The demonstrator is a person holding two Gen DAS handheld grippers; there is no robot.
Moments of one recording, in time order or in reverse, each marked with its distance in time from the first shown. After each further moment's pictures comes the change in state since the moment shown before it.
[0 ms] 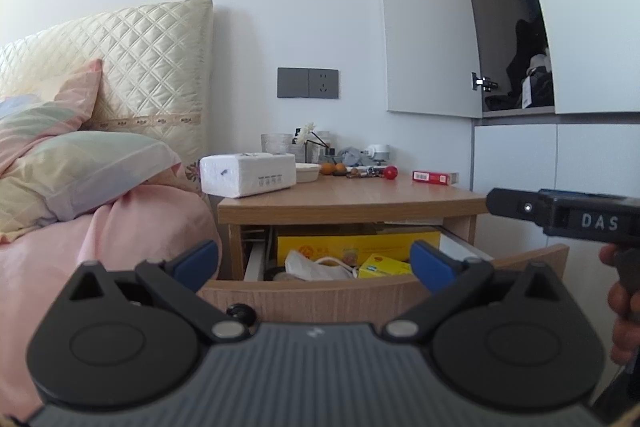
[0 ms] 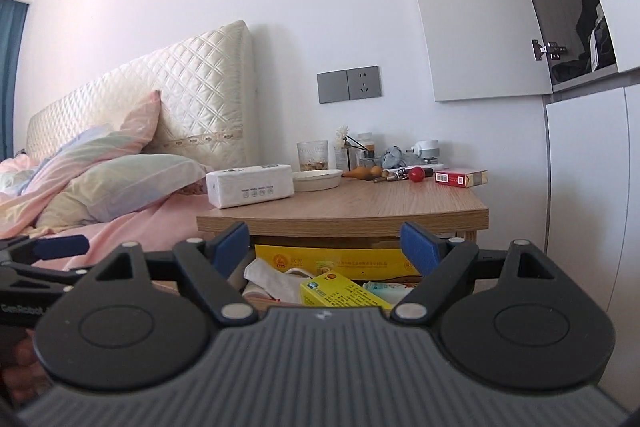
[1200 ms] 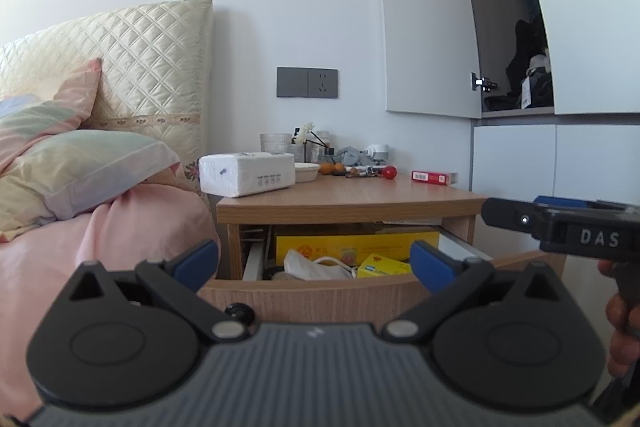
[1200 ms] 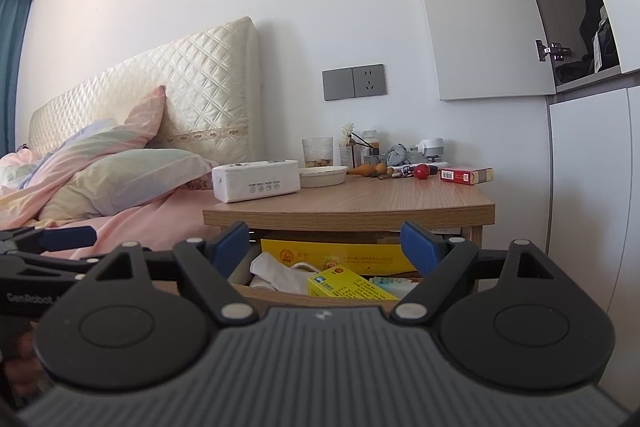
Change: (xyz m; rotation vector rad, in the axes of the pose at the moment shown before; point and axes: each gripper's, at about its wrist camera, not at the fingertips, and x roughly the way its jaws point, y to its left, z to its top) left arm 0.003 -0.004 0.001 -0.003 0.003 -0.003; right arm -0.003 0.009 -0.004 -0.005 0.004 0.003
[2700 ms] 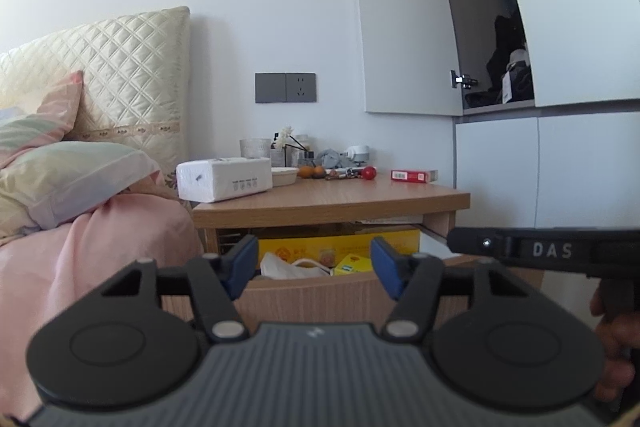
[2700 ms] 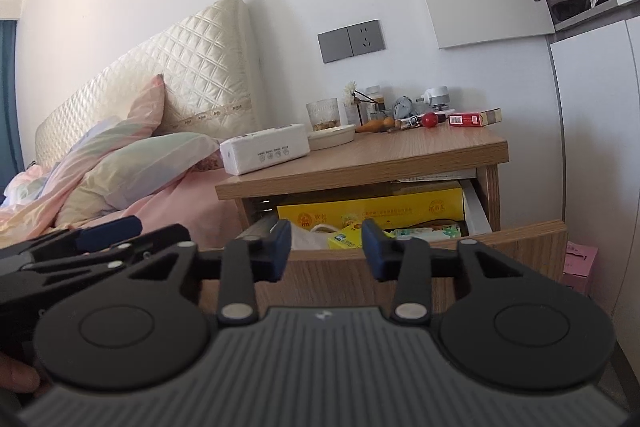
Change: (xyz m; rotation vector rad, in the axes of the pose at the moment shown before) left arm -0.002 -0.021 -0.006 0.041 -0.021 -0.033; right arm 0.000 -0.004 -0.016 0.127 0.098 0.028
